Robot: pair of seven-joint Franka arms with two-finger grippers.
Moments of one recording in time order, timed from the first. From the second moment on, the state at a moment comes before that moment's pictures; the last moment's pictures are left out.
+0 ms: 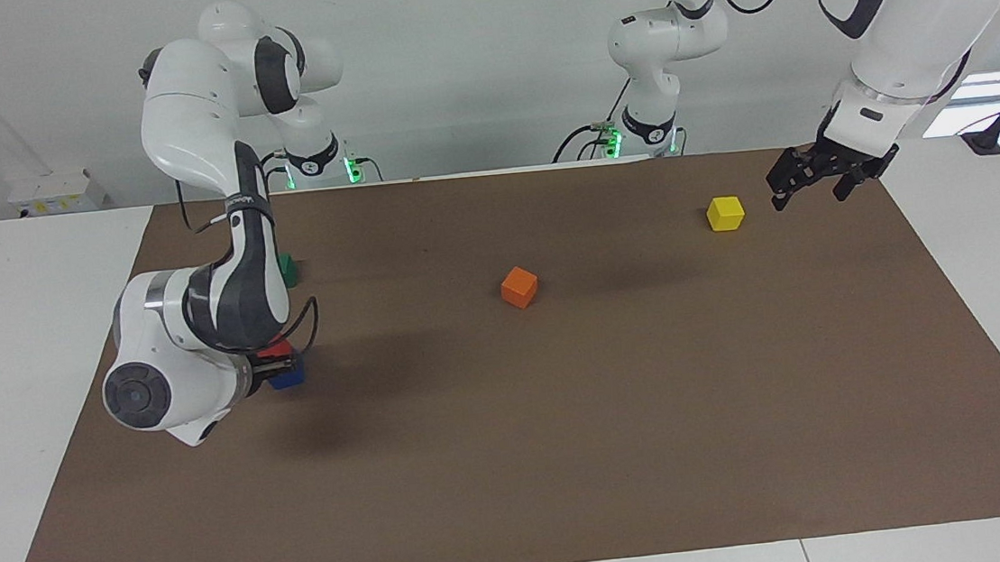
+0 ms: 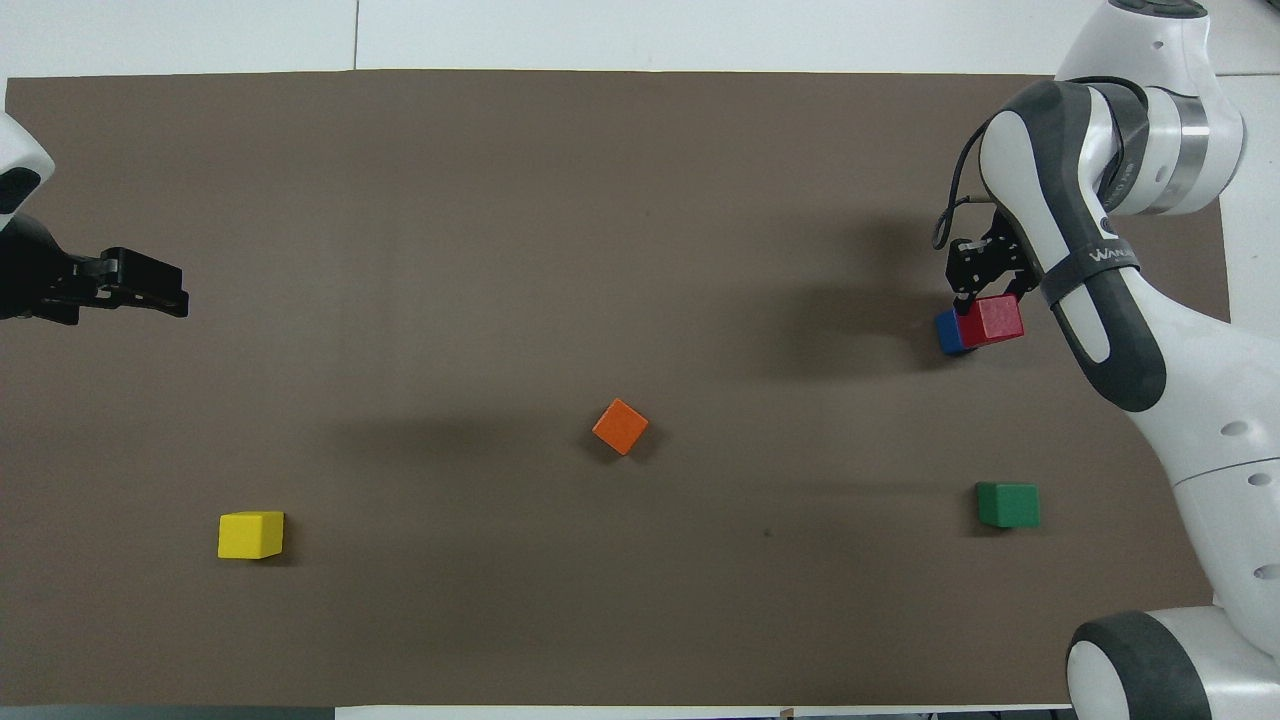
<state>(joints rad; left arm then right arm) 0.03 0.04 -0.08 -1.61 0.00 1.61 -0.03 0.05 0.77 -0.10 -1.11 0.07 1.34 -0.10</state>
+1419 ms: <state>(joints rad) 0.03 0.04 -0.08 -1.61 0.00 1.61 -0.03 0.07 0.76 -0.10 -1.13 0.02 1.35 -0.08</state>
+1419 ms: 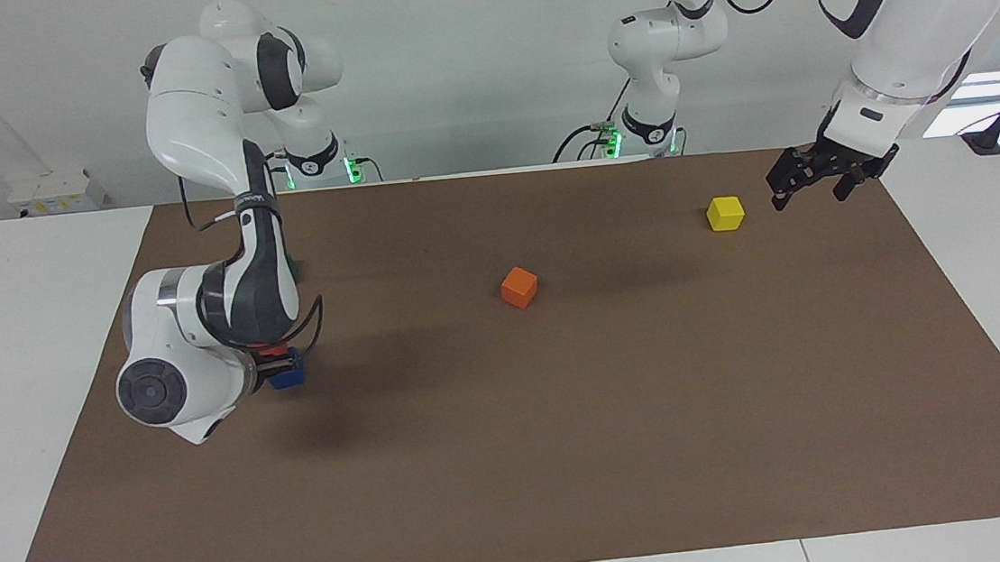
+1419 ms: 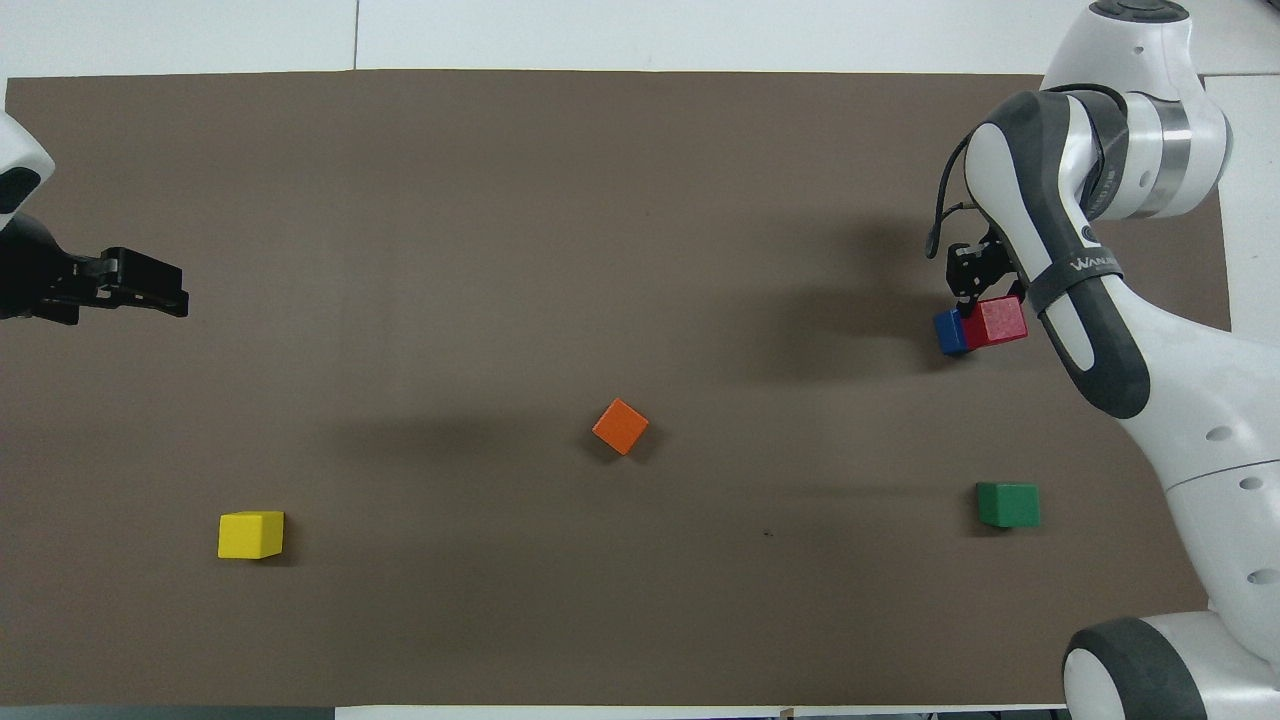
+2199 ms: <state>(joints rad) 0.03 0.04 -0.08 -1.61 0.00 1.61 -0.03 0.08 0.76 -0.09 -1.13 0.02 1.35 -0.07</state>
